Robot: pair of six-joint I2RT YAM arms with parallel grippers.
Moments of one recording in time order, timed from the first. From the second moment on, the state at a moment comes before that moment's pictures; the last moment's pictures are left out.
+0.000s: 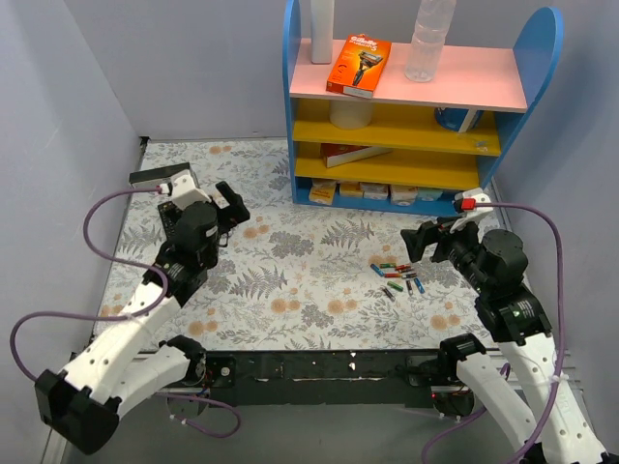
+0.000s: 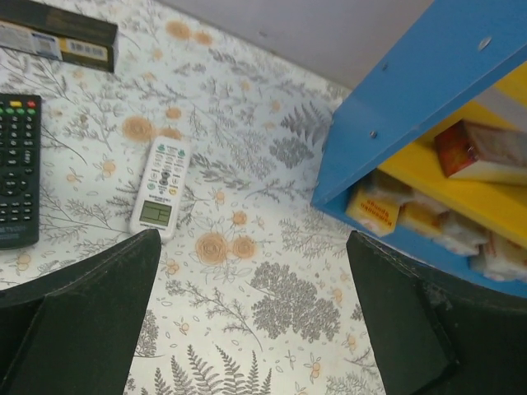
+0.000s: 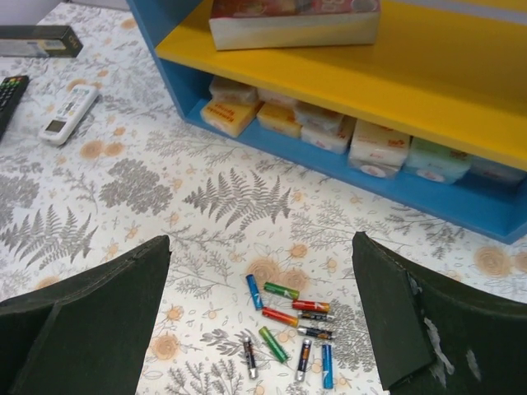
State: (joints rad) left arm -0.51 0.83 0.78 -0.17 -0.61 -0.54; right arm 0.33 0.52 0.77 -0.41 -0.10 0.09
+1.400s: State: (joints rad) left arm -0.13 2.03 1.41 -0.40 -0.18 -0.42; right arm 0.33 0.66 0.72 -0.46 -0.20 0.13
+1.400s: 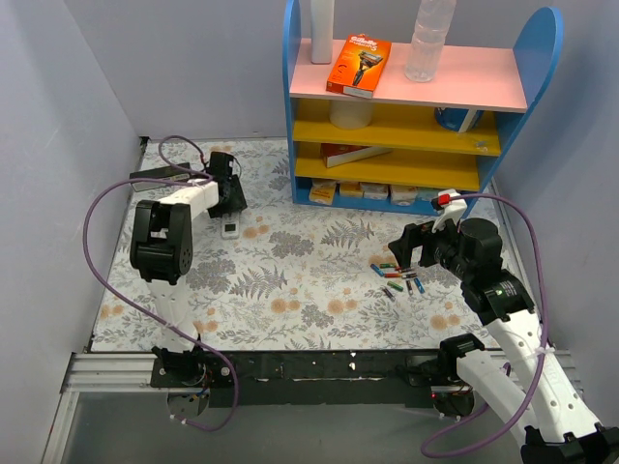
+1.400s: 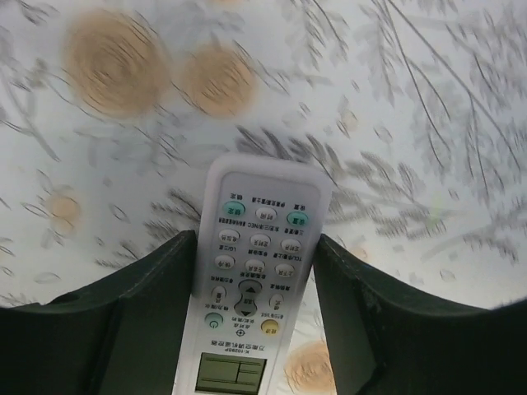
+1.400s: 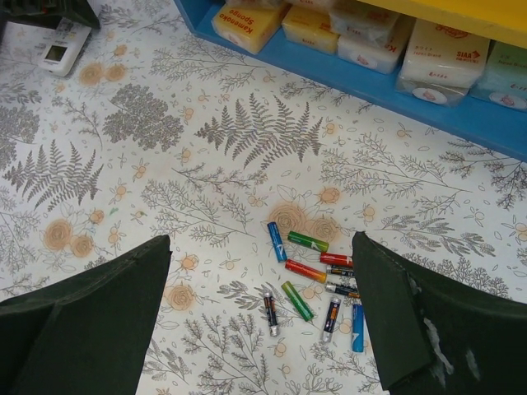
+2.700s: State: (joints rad) left arm -0.70 1.52 1.00 0.09 0.61 -0.51; right arm 0.33 0.82 0.57 -0.09 -0.56 0.69
